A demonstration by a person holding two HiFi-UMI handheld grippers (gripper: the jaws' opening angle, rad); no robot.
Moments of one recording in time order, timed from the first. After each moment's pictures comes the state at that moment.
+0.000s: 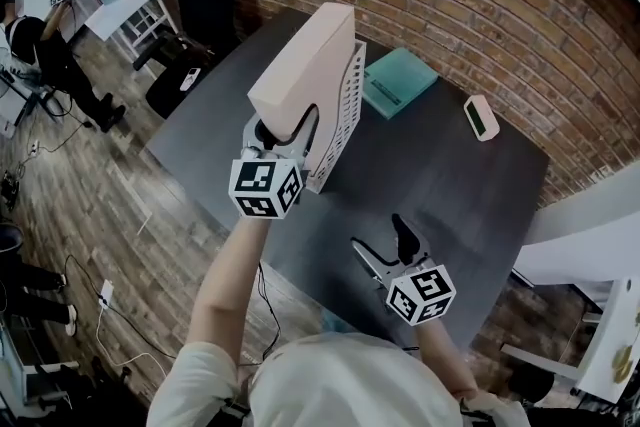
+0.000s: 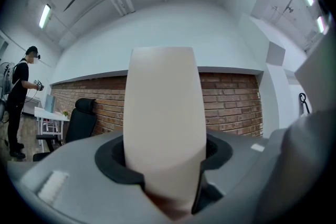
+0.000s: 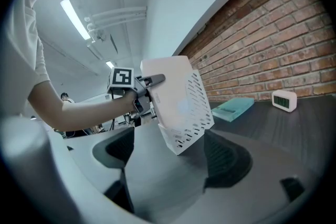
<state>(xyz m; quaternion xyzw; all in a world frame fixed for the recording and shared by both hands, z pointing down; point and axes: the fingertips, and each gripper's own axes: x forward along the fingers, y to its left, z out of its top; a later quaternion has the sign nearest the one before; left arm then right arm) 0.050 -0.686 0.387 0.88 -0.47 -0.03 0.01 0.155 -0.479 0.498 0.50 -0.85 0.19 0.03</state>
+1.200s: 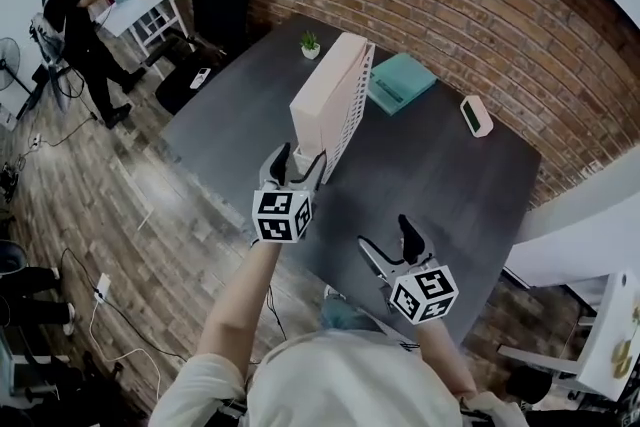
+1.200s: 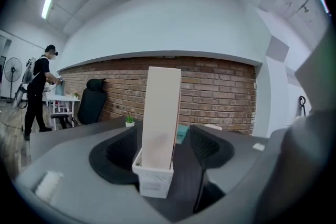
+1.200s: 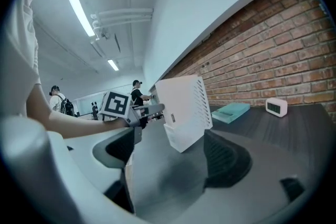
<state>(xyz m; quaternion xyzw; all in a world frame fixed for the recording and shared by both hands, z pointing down) 0.020 -0.592 0.476 0.87 -0.48 0.04 0.09 0.140 -0.420 0.479 0.51 -0.84 0.16 0.04</state>
